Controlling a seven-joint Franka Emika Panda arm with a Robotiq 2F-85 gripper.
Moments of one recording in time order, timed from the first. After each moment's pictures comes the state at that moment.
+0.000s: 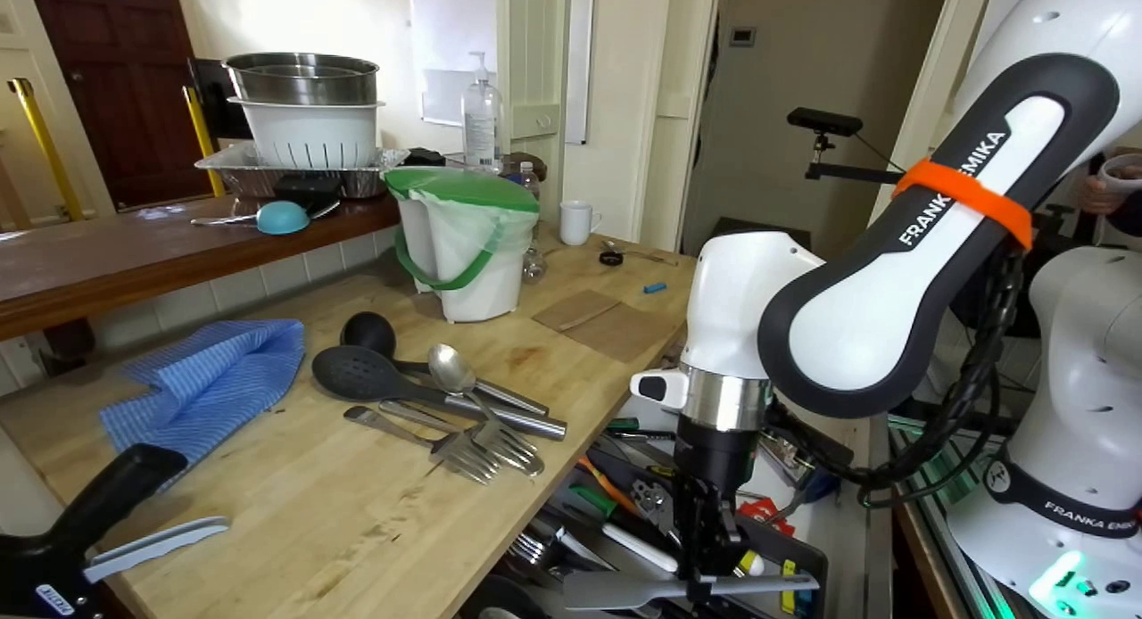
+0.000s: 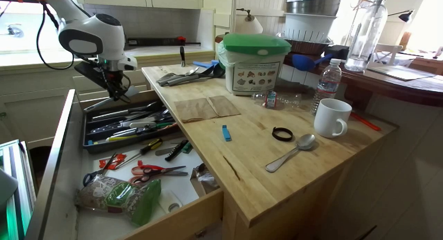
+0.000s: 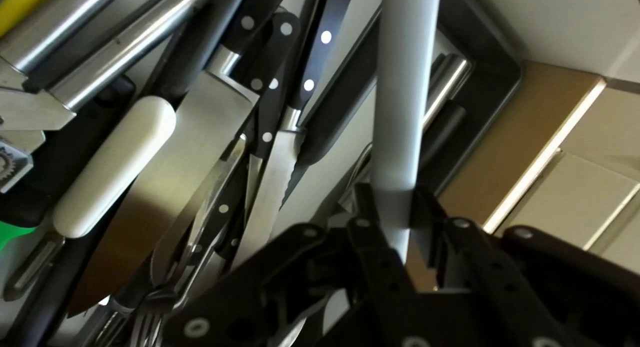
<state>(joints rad) 0.20 0.08 0.22 -2.56 0.77 2.65 -0.65</state>
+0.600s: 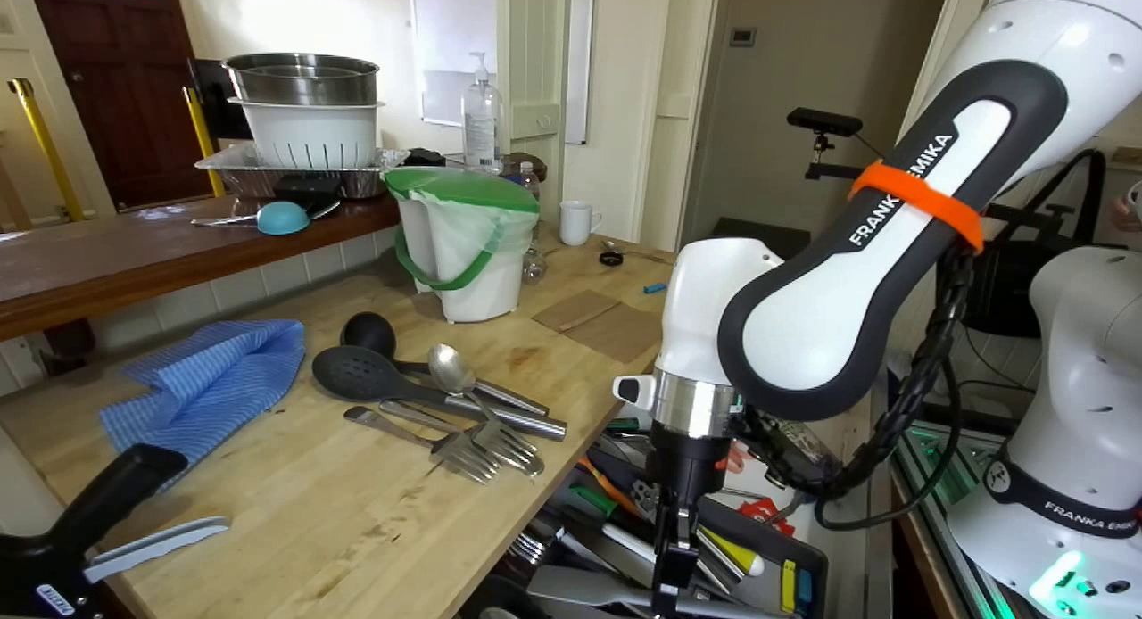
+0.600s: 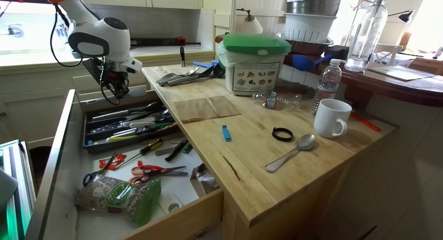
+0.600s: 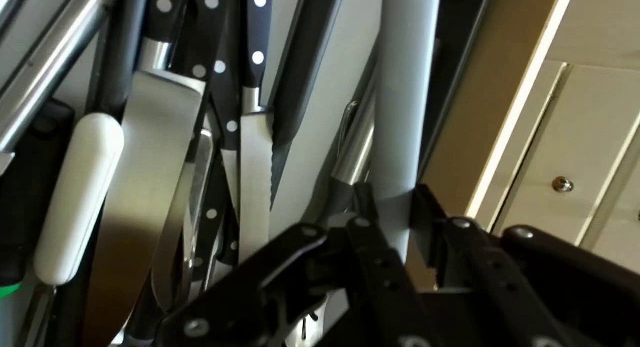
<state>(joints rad) 0.19 0.17 0.23 -2.47 0.84 2.66 -0.41</state>
